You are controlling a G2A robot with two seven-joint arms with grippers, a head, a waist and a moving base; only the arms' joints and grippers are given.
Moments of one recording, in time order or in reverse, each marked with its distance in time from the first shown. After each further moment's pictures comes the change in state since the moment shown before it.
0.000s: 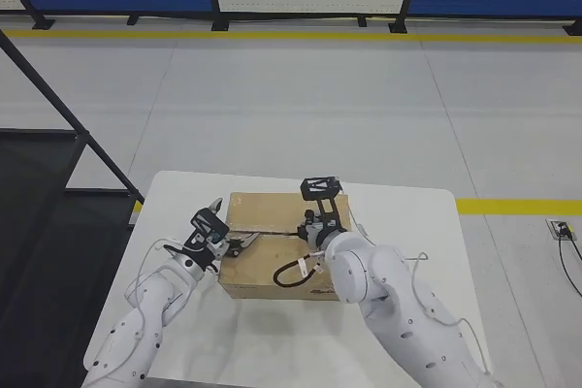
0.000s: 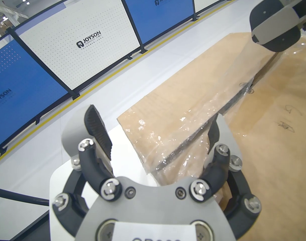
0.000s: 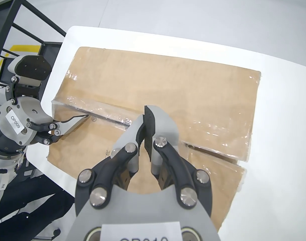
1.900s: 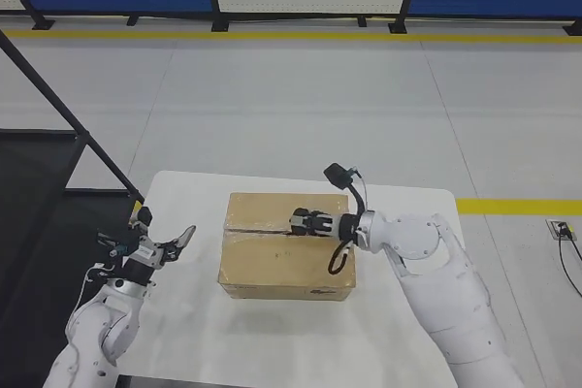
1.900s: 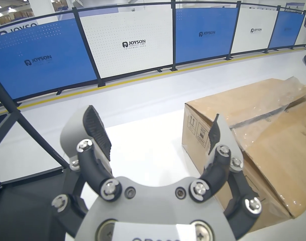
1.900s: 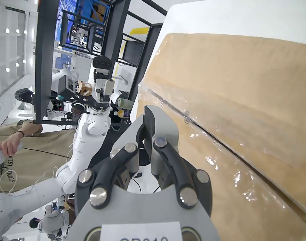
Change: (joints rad) left arm 0.230 0.042 -0.313 -0.112 -0.276 -0.011 0.091; right arm 0.081 -0.007 0.228 0.319 0.751 -0.481 0.114
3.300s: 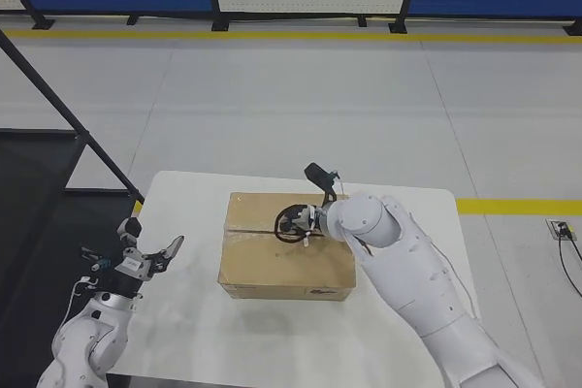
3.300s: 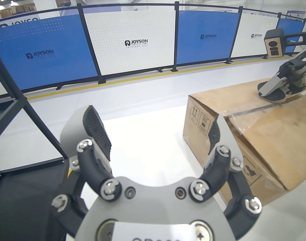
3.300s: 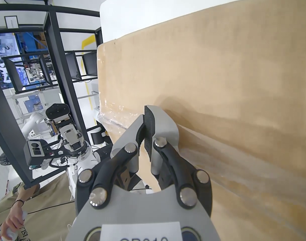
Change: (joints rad) left arm 0.066 0.013 -0.052 -0.009 -0.030 -0.041 0.034; right arm 0.180 -0.076 -0.178 0.215 0.002 0.454 -0.122
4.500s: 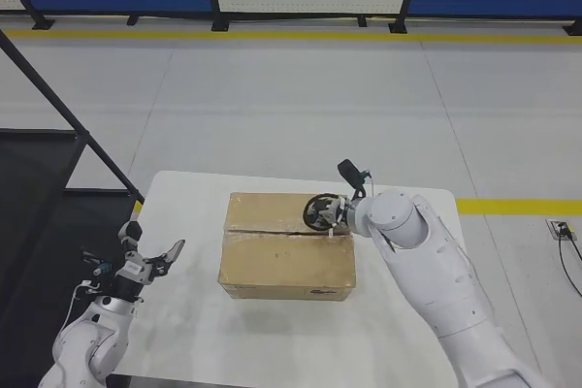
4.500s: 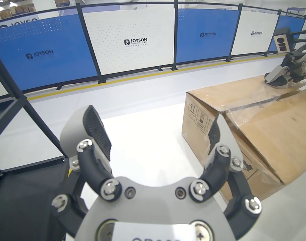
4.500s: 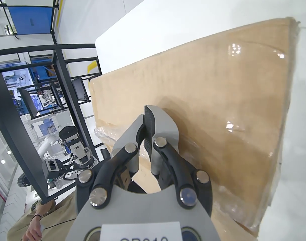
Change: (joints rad) left arm 0.026 0.004 -0.001 -0.016 0.004 0.012 0.006; right arm -0.022 0.045 0.083 0.003 0.001 0.027 -0.020
